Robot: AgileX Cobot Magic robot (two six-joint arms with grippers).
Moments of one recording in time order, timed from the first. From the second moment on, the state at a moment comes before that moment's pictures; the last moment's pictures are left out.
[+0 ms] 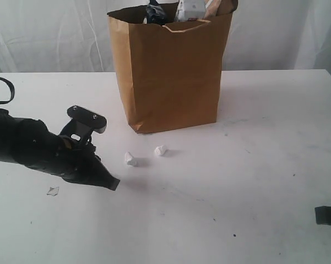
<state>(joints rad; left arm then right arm) -0.54 1.73 -0.81 -0.26 0.13 0.31 -0.13 1.03 -0.39 0.34 0.59 -0.29</state>
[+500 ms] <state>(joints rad) -0.43 1.60 -0.81 -0.26 0.23 0.35 -0.13 1.03 -0.39 0.34 0.59 -0.29</state>
